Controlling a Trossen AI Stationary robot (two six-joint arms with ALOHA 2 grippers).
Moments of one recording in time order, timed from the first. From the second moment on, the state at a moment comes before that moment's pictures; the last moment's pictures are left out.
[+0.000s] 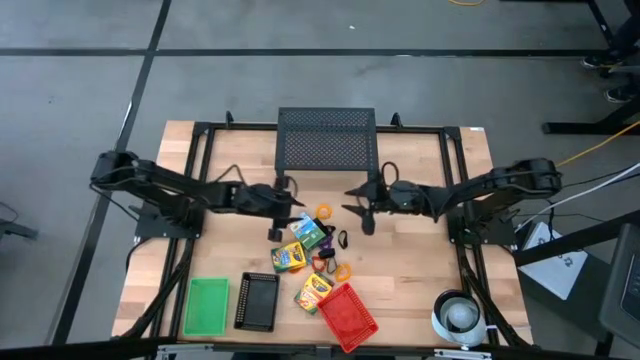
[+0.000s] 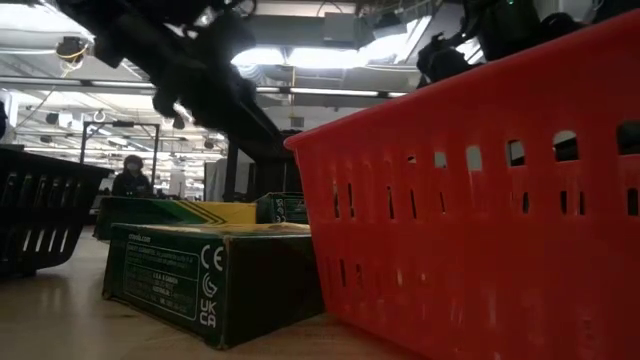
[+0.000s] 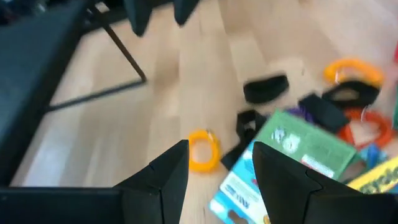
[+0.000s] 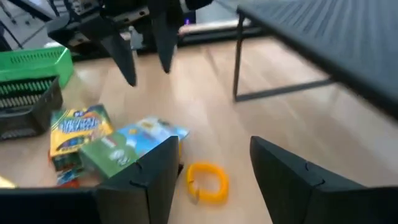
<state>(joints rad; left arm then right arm) -0.04 1.33 0.63 0.19 -0.15 0.27 0.02 1.45 0.47 0.65 0.16 0.14</state>
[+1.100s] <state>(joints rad) -0.07 1.75 0.95 0.11 0.17 0.45 0.09 1.47 0.48 0.37 0.31 0.32</state>
